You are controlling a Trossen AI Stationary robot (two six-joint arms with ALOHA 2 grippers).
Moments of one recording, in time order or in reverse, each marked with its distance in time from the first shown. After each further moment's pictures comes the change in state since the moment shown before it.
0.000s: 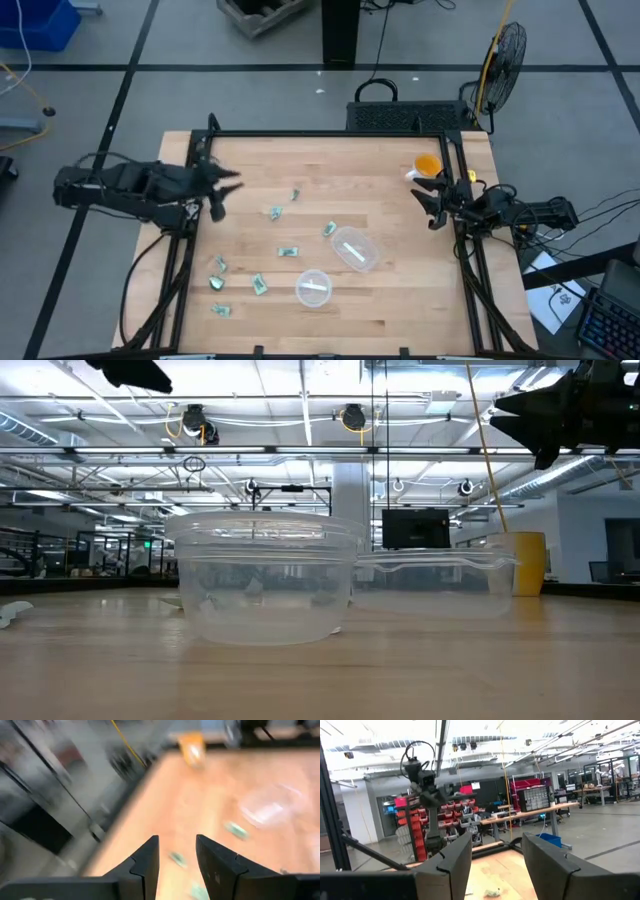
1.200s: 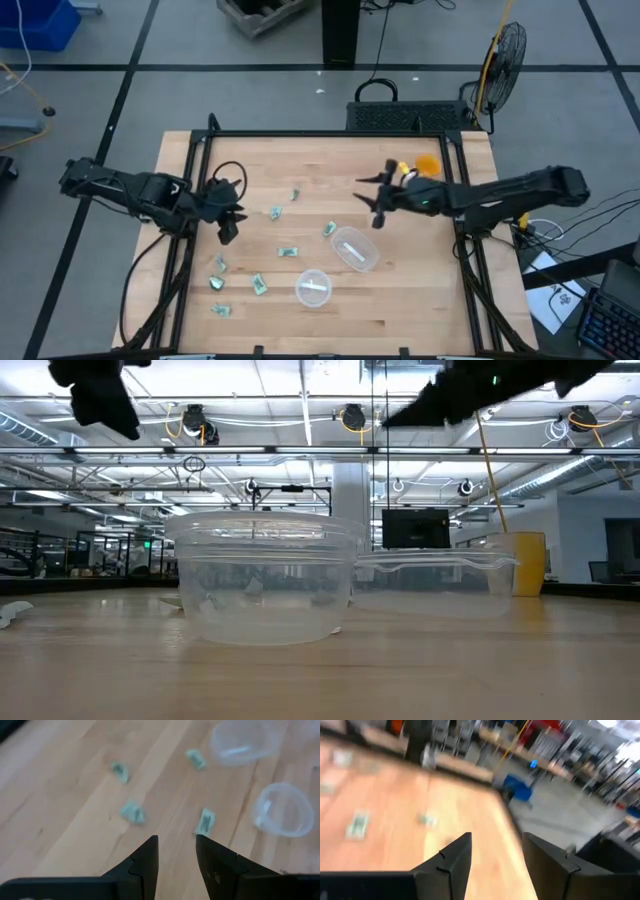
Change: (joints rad) left arm -0.127 0.150 -0.023 -0.199 0.159 -0.586; right arm -0.055 1.147 0.604 -0.050 -0.025 -0.433
